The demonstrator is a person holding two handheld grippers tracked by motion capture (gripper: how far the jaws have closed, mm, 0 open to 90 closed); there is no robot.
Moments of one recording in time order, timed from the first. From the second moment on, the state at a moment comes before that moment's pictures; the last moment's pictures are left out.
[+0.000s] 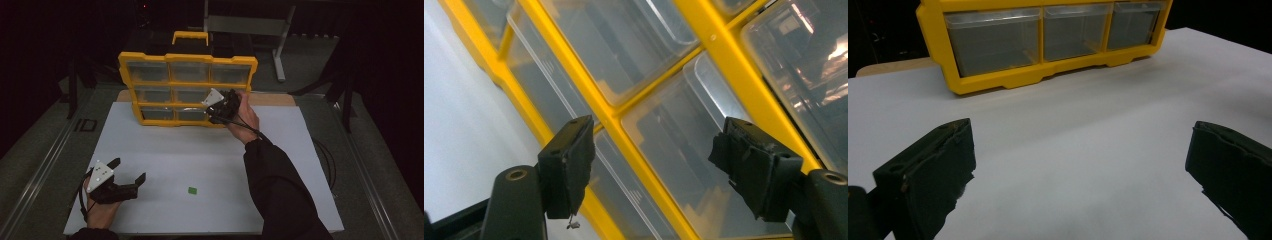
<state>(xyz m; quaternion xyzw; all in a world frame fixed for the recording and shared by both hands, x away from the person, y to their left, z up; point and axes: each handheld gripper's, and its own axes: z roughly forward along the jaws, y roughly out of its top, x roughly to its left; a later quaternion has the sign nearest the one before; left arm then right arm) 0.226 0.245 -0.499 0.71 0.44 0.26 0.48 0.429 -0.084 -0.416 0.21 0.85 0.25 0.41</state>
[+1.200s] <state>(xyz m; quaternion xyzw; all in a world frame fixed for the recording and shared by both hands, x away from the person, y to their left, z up) 0.226 0.246 -0.500 0.71 0.44 0.25 0.48 0.417 -0.076 -0.422 0.03 0.82 0.04 0.57</state>
